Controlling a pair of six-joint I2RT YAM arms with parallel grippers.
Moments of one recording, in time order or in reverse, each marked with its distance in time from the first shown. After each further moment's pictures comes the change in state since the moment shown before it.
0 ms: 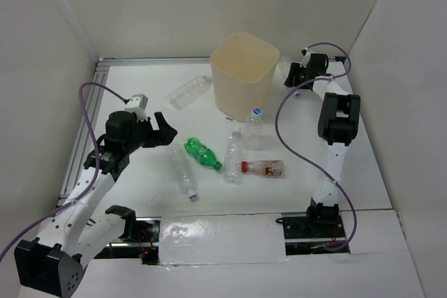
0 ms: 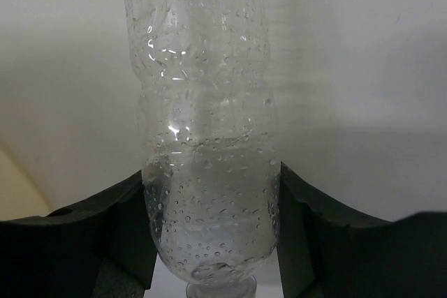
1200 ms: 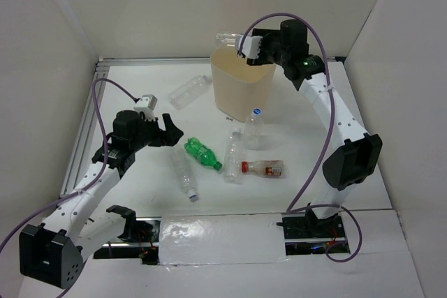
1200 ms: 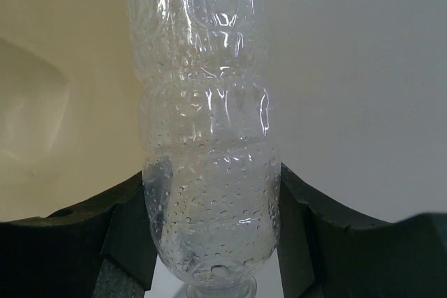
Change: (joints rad) left arm -0.029 0.082 -0.042 0.135 0.054 0.061; right arm 0.412 -0.682 -0.071 -0.233 -0.028 -1.269
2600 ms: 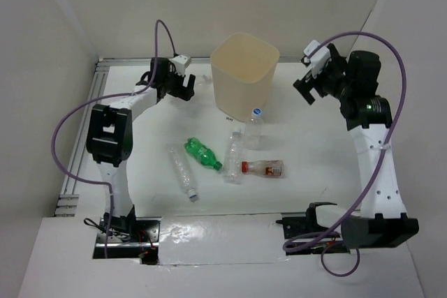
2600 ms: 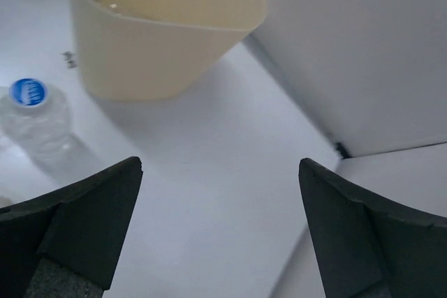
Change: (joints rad) left arm 0.078 1.054 0.804 0.111 0.064 0.496; right arm -0.319 -0.492 -0.289 -0.238 -0.129 0.434
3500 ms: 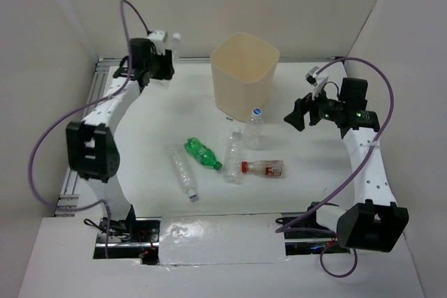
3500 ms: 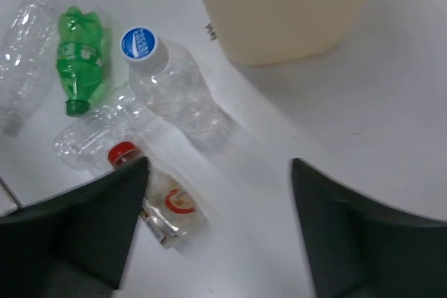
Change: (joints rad) left arm 0.027 -0.108 0.130 -0.220 -0.203 -0.148; right arm -0.133 -0.055 -0.357 -0.023 -0.379 0.327
